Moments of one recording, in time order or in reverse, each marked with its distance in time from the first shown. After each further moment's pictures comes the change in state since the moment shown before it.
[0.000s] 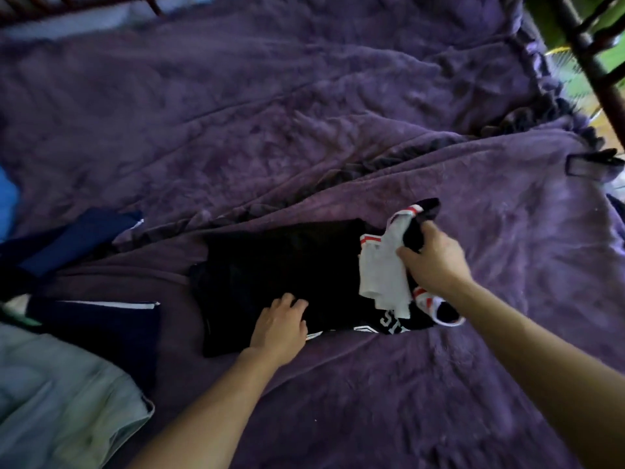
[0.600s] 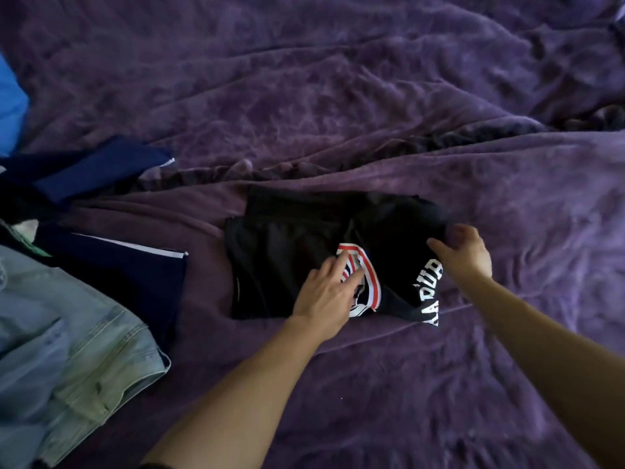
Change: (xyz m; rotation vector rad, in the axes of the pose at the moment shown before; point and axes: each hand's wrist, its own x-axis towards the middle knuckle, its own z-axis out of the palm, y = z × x) left_hand 0.009 -0.033 0.025 0.032 0.195 0.229; right_hand 0.014 0.005 0.098 0.097 0.067 0.228
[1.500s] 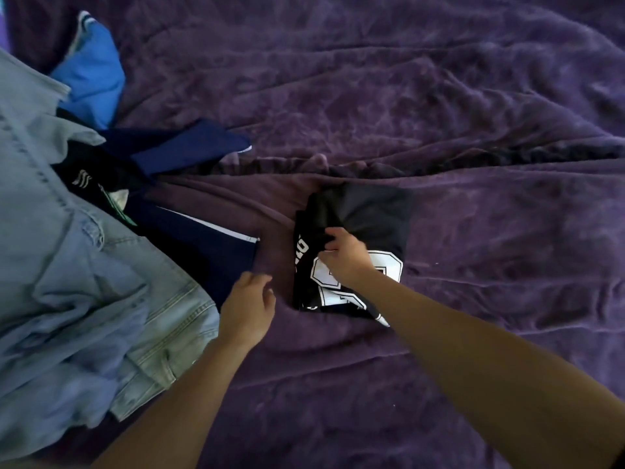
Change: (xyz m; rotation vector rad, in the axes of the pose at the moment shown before) left_hand -0.142 -0.160 -0.029 -0.332 0.178 -0.702; right_hand -0.148 -0.179 0.172 0.008 -0.668 -0.302
